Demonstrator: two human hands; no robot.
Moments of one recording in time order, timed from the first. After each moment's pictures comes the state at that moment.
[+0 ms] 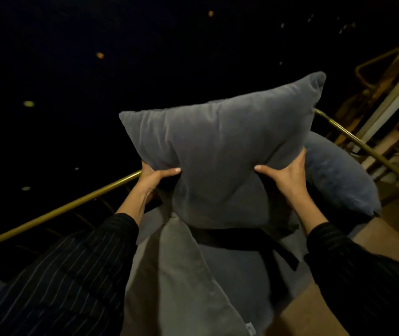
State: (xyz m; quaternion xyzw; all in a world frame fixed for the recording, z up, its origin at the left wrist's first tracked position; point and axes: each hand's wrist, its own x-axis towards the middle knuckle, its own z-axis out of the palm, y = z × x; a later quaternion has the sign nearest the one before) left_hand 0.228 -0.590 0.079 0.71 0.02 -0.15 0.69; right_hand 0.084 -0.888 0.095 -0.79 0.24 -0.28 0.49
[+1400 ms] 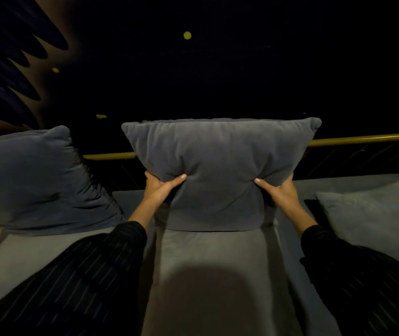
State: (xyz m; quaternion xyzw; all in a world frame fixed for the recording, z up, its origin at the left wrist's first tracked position) left_hand 0.202 -0.349 -0.031 0.74 0.30 -0.01 0.60; right_hand 0.240 -0.675 -0.052 -0.82 0.13 0.05 0.56
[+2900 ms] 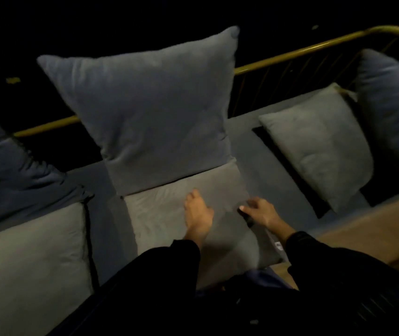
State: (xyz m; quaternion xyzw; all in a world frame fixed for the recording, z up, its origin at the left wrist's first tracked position) left_hand 0.005 -0.549 -0.086 0.91 0.15 -0.24 0.30; right_hand -0.019 -0.731 -0.088 -0.84 0.24 0.28 0.39
